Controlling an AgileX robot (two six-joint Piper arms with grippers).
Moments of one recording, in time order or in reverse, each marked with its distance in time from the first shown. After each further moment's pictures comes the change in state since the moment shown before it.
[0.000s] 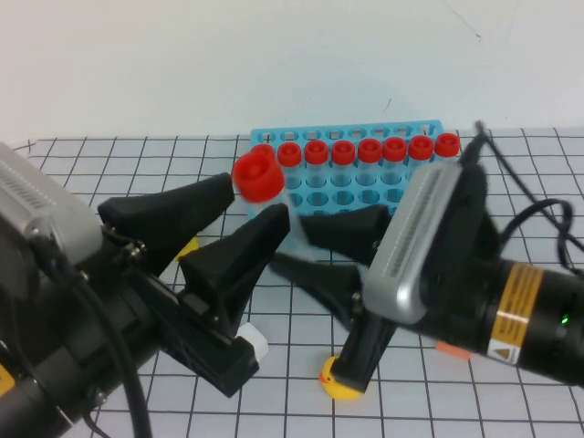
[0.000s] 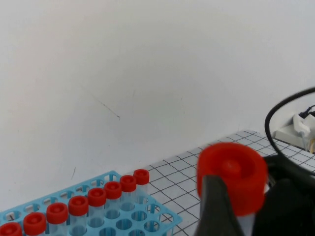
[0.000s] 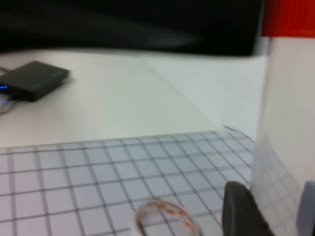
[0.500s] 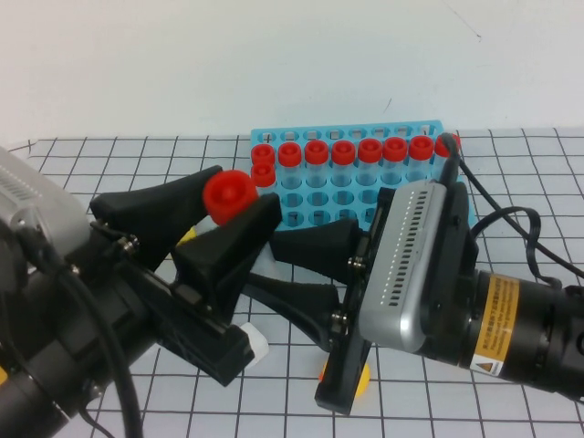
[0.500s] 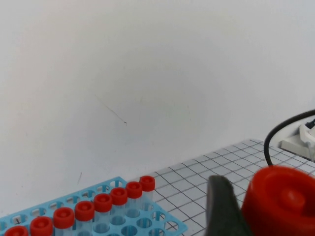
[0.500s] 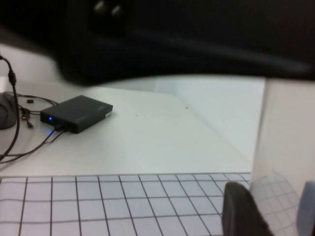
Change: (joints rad) right arm 0.000 0.060 0.000 -0.074 -0.202 0.030; left arm 0.000 0.001 0.000 -0.046 -0.029 0.025
